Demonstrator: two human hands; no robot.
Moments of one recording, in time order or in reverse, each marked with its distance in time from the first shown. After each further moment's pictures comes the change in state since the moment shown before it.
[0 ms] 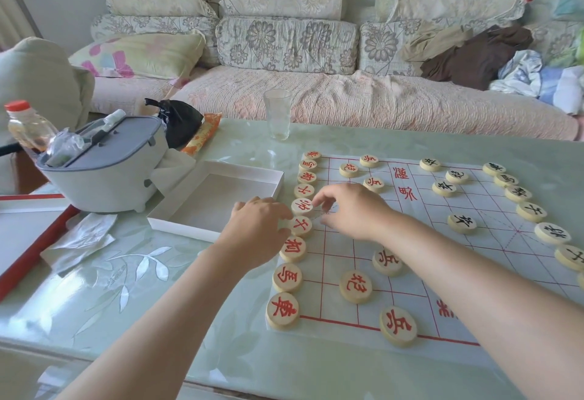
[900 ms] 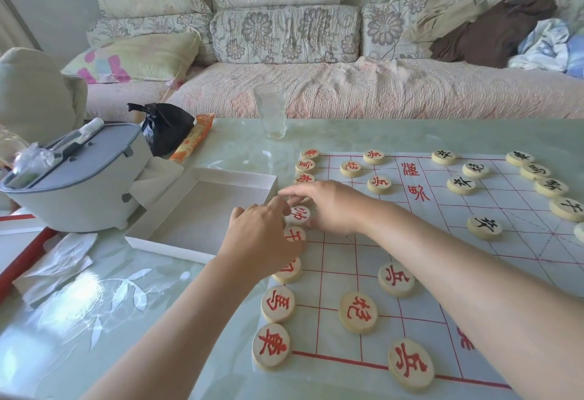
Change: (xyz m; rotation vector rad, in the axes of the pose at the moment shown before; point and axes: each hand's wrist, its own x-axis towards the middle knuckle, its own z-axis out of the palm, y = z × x) left_hand 0.031 0.012 0.024 0.029 0.067 -0.085; right_hand 0.058 0.014 0.015 0.047 -0.141 -0.251
